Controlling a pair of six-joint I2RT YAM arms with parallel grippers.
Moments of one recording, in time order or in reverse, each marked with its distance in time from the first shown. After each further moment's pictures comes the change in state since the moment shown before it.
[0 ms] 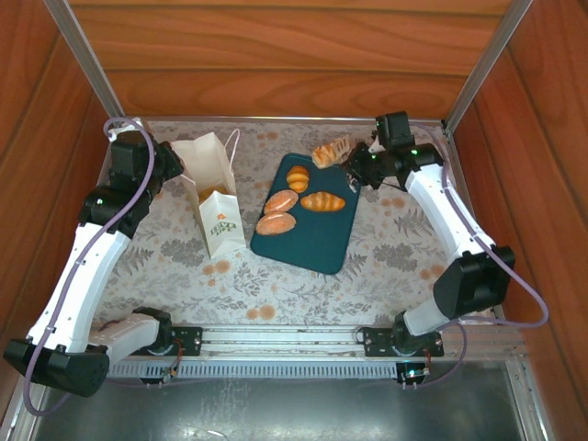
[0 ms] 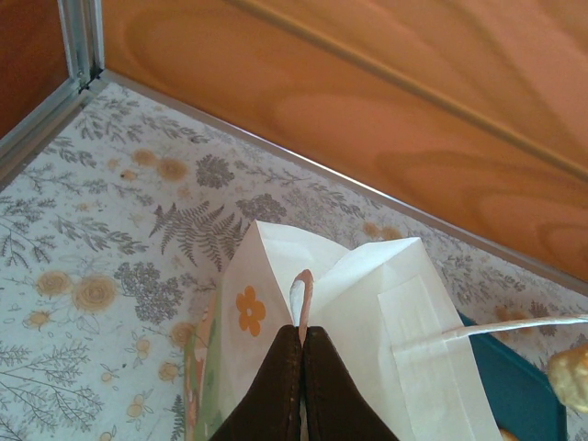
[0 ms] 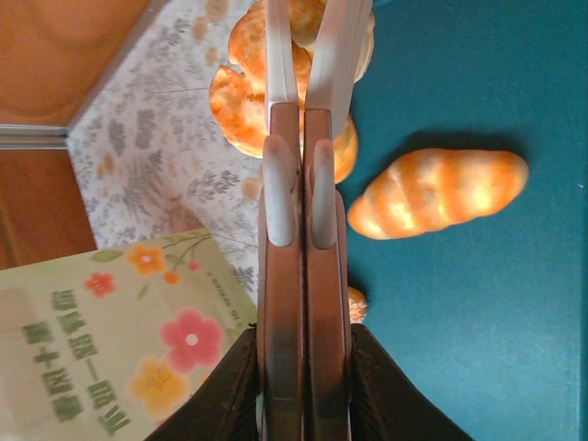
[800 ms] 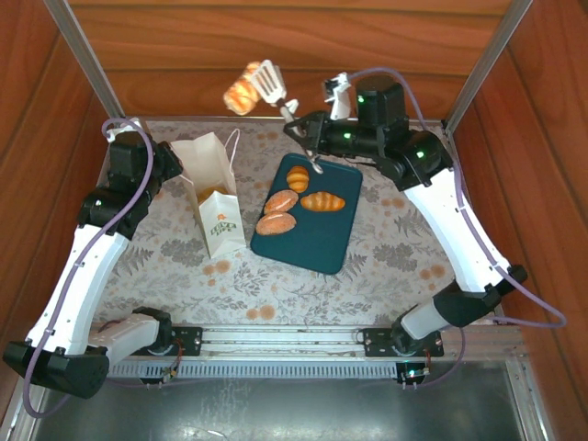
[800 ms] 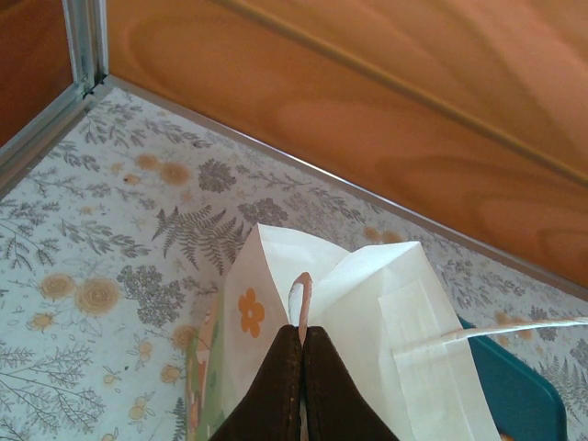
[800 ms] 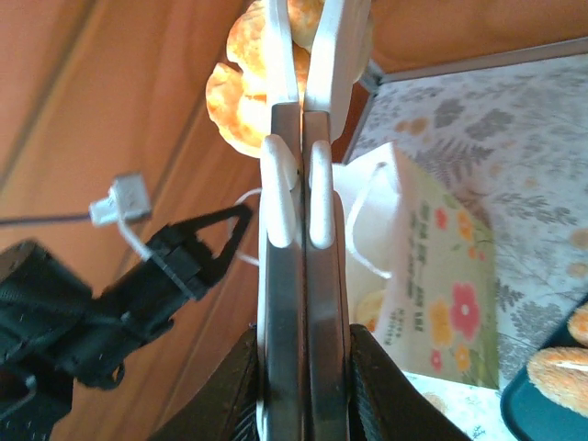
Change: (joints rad) left arm 0.000 -0.011 0.000 0.000 -0.009 0.001; right arm 0.400 0.024 0.519 0.011 -0.054 -0.152
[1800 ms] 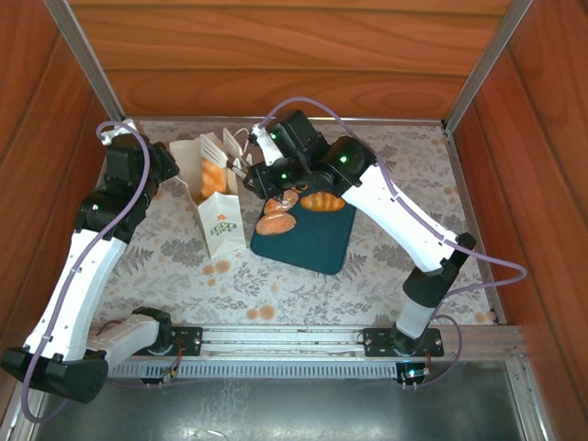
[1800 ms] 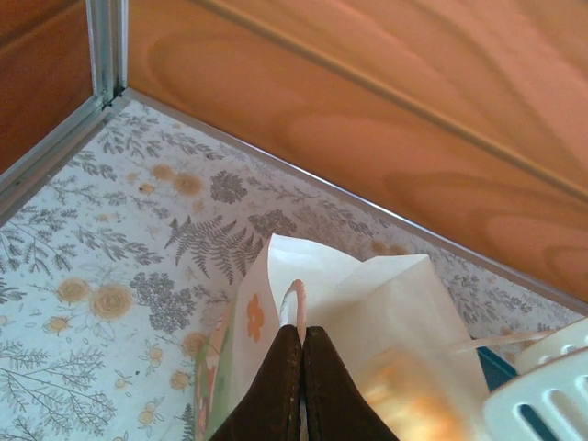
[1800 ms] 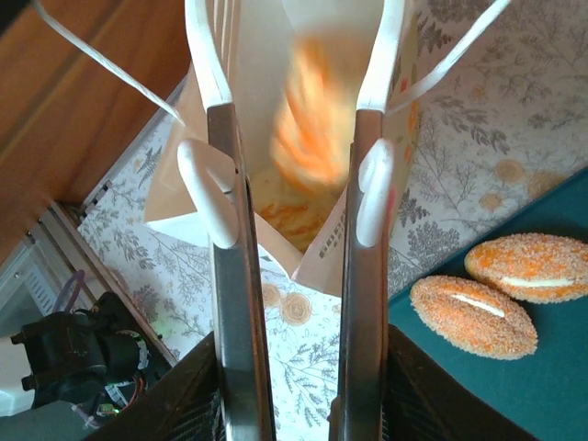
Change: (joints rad) left arm 0.000 -0.021 -0.004 -0.003 -0.038 -0.001; right arm 0.246 0.212 0.092 -0.258 0.261 -0.357
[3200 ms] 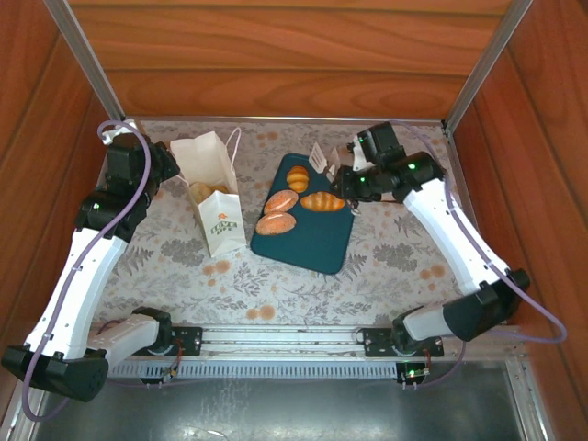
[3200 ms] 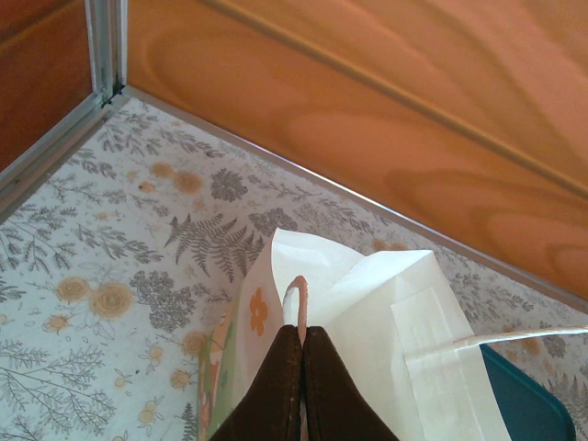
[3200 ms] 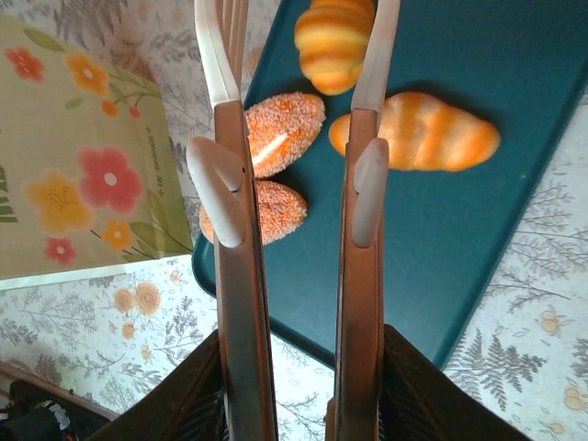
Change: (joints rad) left arm 0.000 0.005 0.000 0.000 0.003 0.000; right arm -0.447 -0.324 -0.575 0.013 -0.063 0.125
